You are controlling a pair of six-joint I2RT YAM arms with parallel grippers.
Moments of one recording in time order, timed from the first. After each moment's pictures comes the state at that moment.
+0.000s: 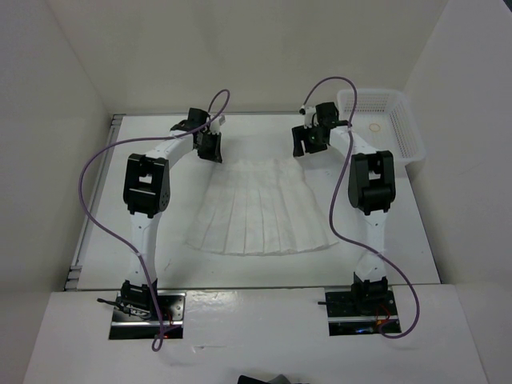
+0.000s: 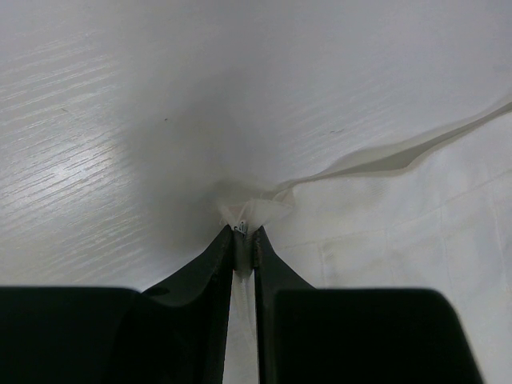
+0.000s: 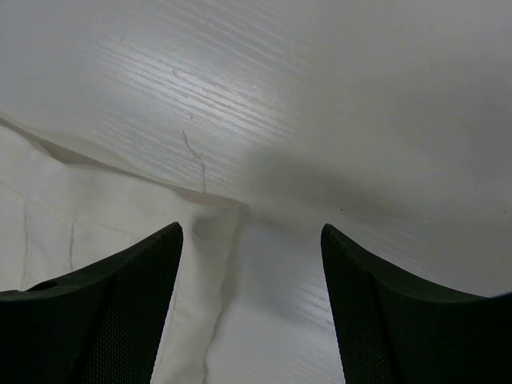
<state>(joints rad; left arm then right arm) -0.19 2.35 1.91 -0.54 0.30 -0.03 0.14 2.27 1.84 -0.48 -0.30 -0.12</state>
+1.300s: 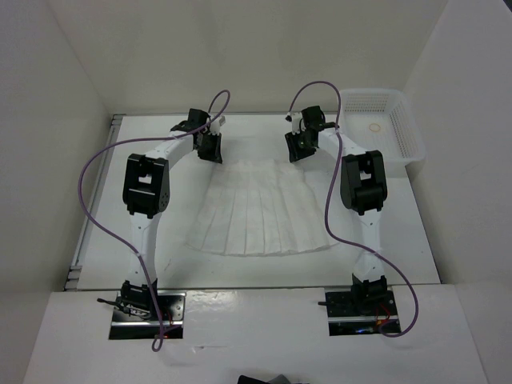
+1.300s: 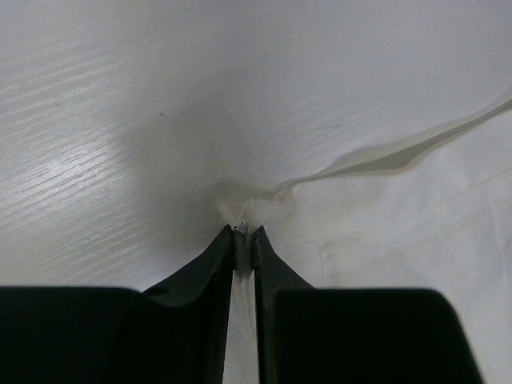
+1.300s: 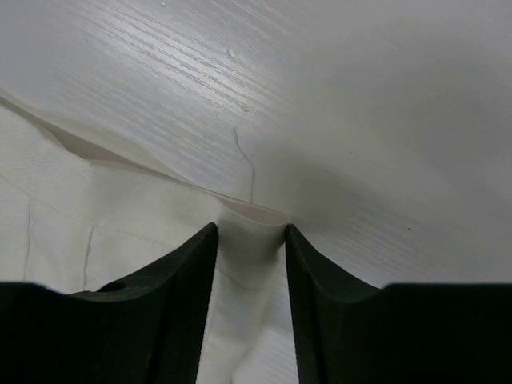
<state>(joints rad) -0.19 2.34 1.89 -0.53 0.31 -0.03 0.22 2.32 1.86 -0.53 -0.24 -0.17</state>
